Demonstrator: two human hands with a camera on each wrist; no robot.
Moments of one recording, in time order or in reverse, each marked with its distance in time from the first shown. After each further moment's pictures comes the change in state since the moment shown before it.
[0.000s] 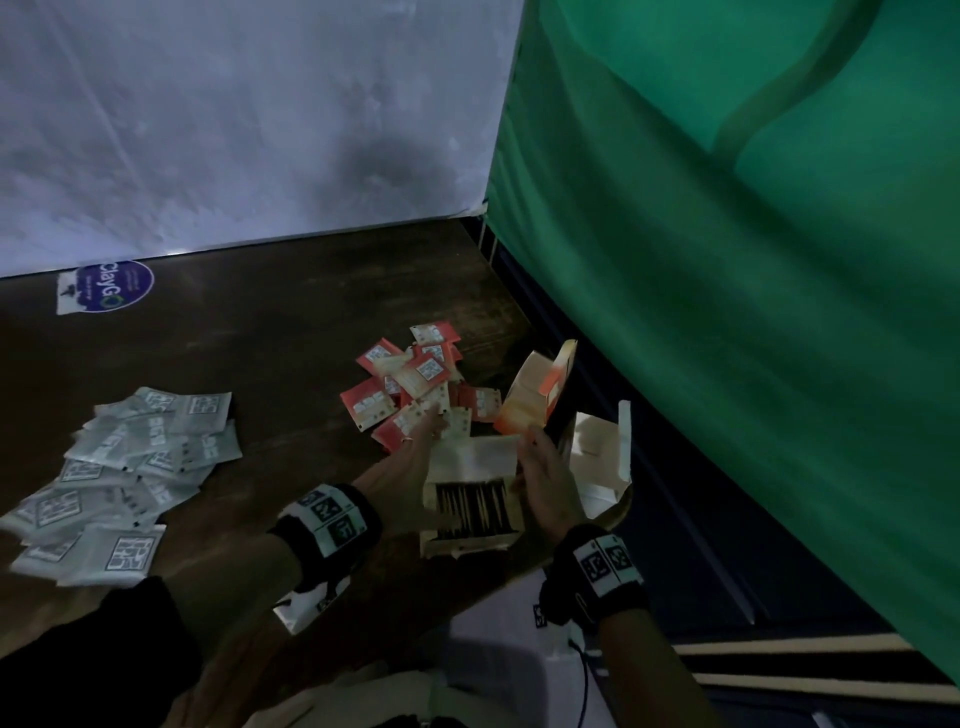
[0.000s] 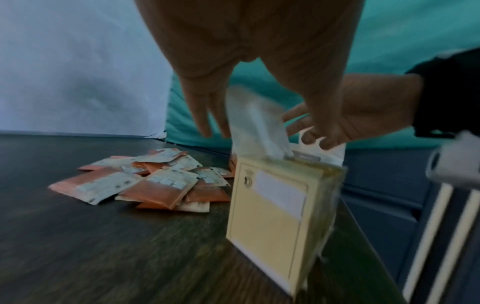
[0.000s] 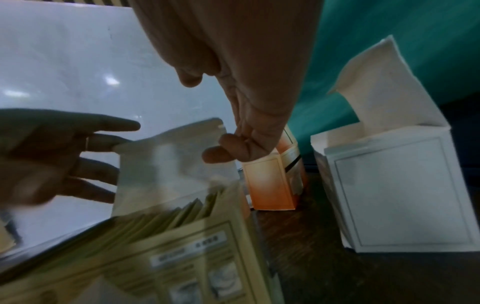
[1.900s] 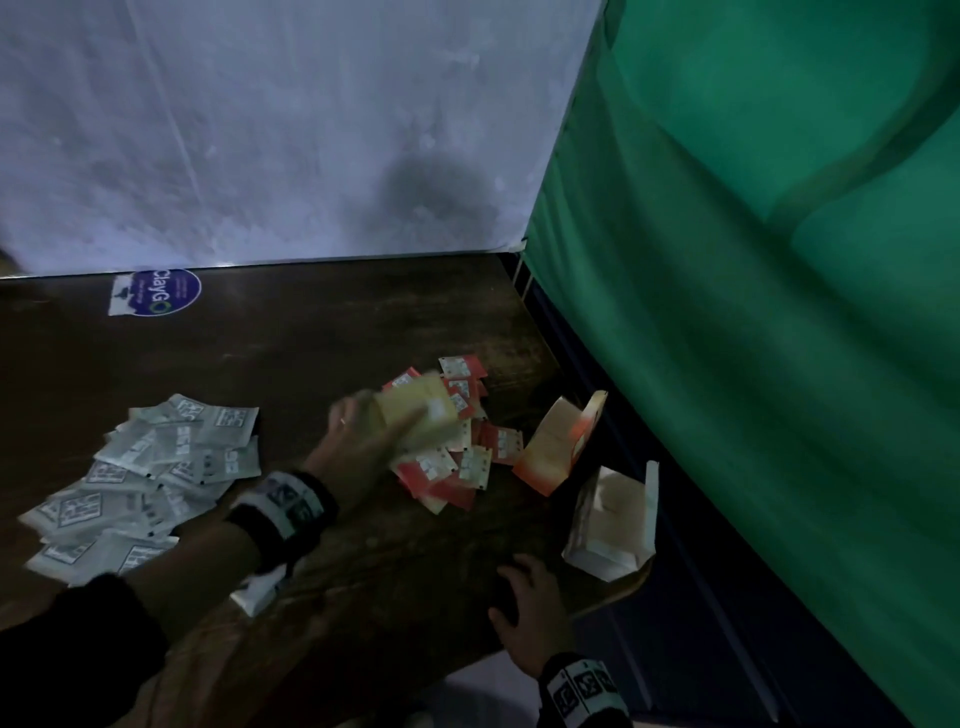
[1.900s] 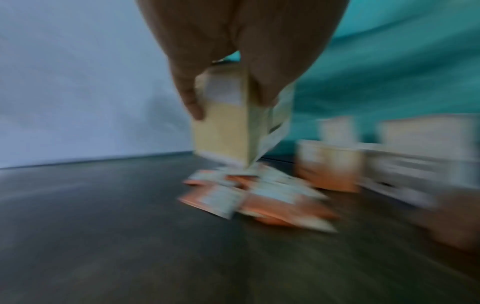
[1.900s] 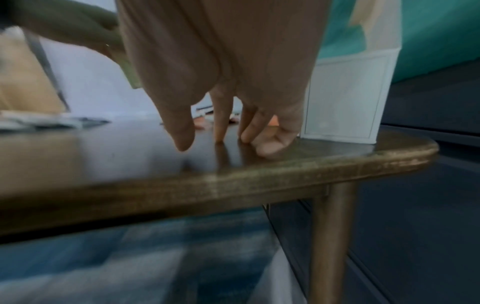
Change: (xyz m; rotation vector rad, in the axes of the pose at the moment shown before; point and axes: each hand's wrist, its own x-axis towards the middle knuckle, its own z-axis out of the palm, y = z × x) left_hand 0.005 -0.054 -0.060 0.408 0.229 -0.073; right_hand -0.008 0.102 0.027 -0.865 -0.252 -0.009
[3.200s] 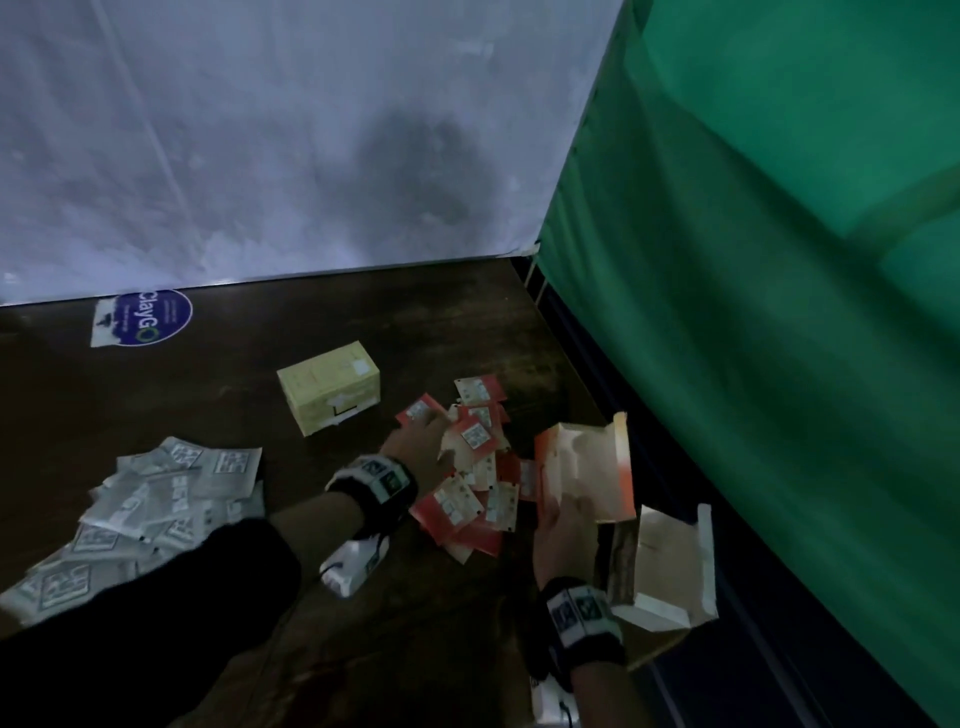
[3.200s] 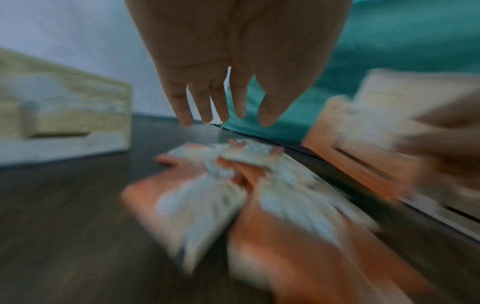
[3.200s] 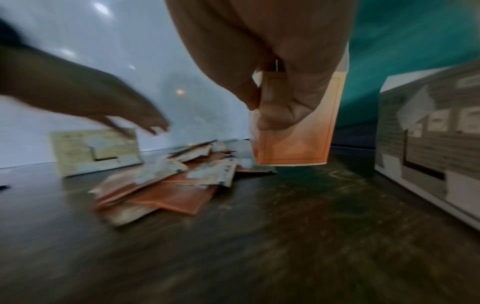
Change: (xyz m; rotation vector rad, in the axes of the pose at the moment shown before) left_hand 0.112 -0.004 0.012 -0.195 -0.098 -0.085; right_hand 0.099 -0.074 -0.066 0.218 0.553 0.316
